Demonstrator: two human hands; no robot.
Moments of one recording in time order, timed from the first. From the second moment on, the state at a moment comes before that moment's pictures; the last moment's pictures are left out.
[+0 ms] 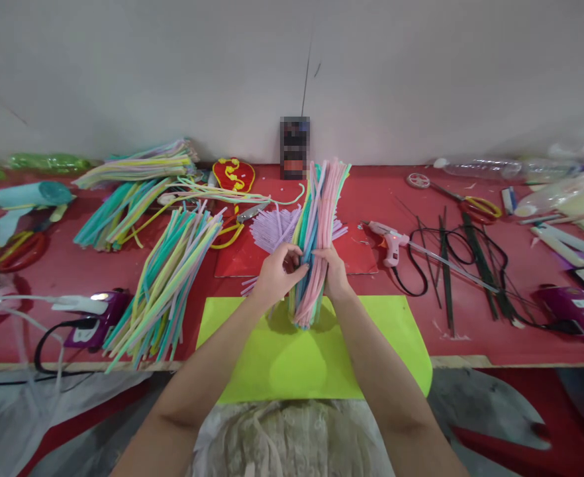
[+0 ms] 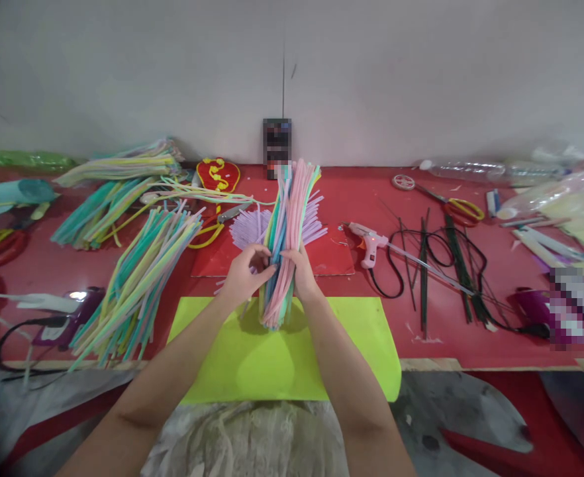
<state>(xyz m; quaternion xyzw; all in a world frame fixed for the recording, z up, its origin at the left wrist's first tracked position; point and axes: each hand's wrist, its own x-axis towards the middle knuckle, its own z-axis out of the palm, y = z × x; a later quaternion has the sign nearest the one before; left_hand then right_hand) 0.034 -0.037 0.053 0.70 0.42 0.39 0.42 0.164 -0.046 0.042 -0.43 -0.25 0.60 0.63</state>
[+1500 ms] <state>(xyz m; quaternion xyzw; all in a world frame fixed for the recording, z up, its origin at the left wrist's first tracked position) 0.029 -0.030 0.050 0.68 0.45 0.36 0.45 0.166 -0.038 0.030 -0.45 -0.37 0.45 0.67</state>
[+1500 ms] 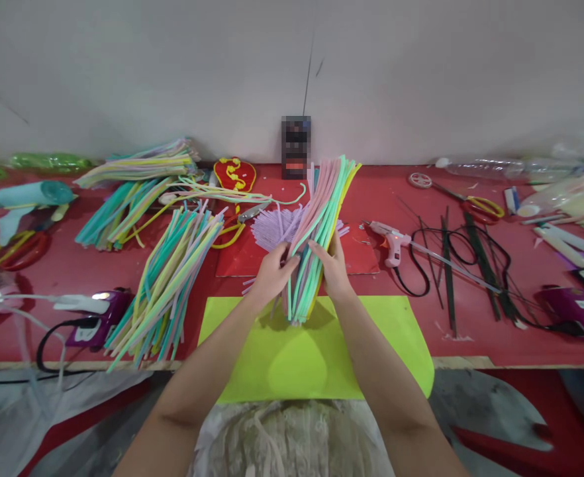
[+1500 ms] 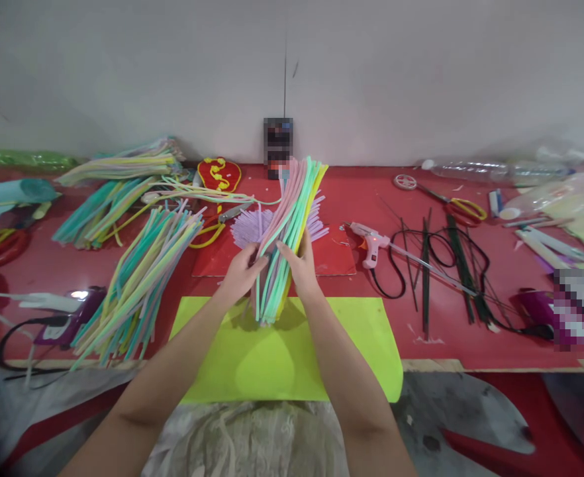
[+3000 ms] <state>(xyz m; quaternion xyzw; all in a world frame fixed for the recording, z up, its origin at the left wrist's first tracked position) 0.016 -0.022 0.058 0.55 0.38 0.40 0.63 0.173 -0.041 0.030 -0.36 -0.27 0.67 0.59</state>
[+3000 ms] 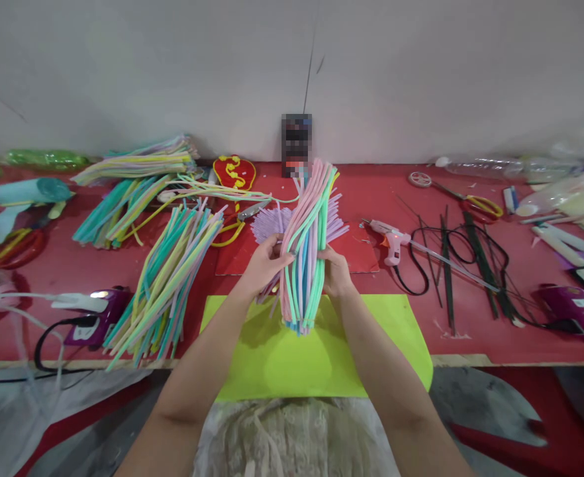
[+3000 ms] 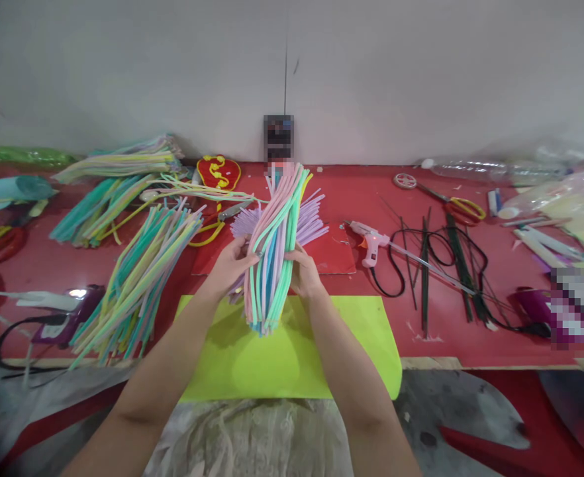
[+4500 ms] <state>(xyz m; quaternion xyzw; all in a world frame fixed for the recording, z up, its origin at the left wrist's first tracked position) 0.024 -0.038 0.056 0.83 0.36 0.41 0.10 0.161 -0.040 0.022 -0.37 -0.34 0.63 0.60</state>
